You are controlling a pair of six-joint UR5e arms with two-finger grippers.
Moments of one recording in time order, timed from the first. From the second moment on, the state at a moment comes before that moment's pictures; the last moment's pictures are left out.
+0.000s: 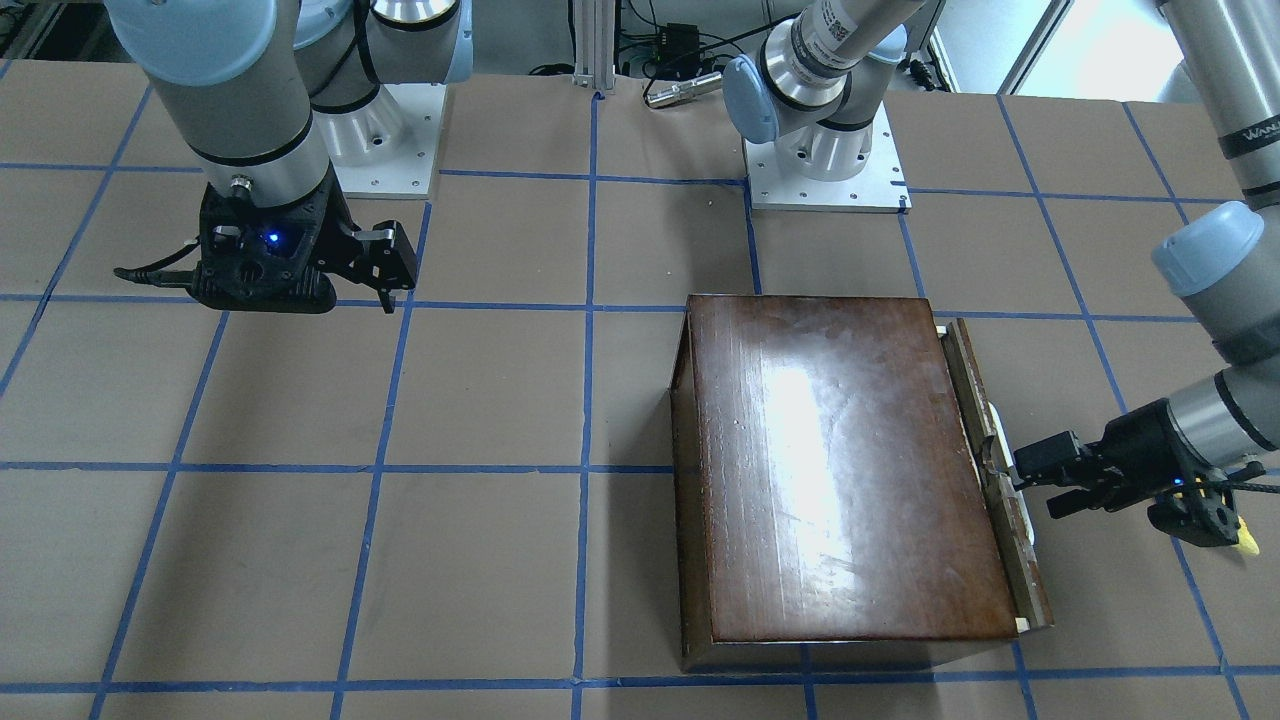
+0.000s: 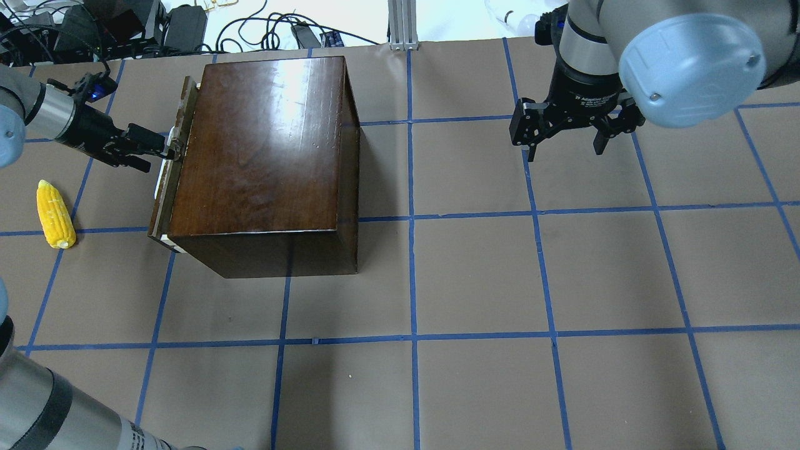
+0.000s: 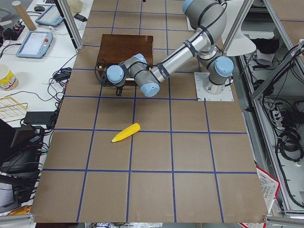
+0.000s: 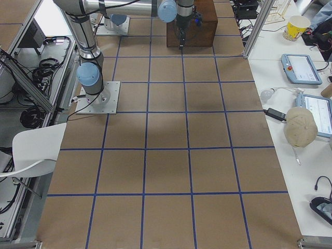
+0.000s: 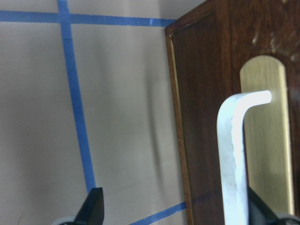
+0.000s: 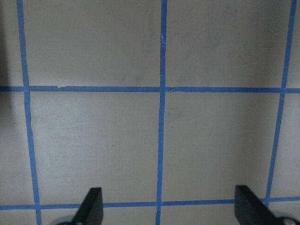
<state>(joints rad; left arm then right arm) -1.04 -2.03 -1.58 -1.29 1.15 0.67 1.65 -1.48 1.58 -1.63 -1.64 0.06</state>
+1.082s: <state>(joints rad) -0.99 -2.03 -1.56 -1.27 1.22 0.68 1.65 -1.48 1.58 -1.63 -1.64 0.06</state>
